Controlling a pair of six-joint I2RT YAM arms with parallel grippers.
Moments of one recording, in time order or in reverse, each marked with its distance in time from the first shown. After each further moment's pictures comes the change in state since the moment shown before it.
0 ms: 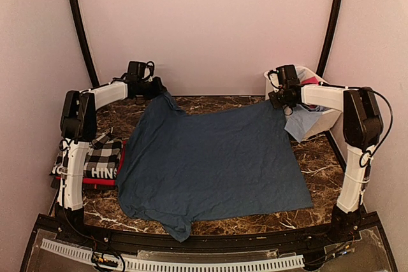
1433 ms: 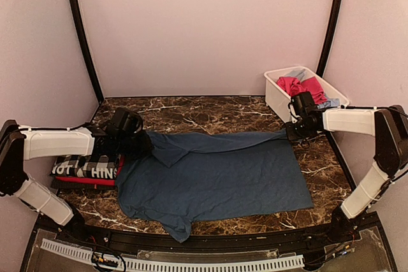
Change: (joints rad) left arm -0.356 -0.958 -1.228 -0.013 -0.406 -0.454; right arm 0.004 -0.394 -0.545 -0.123 -0.019 0.299
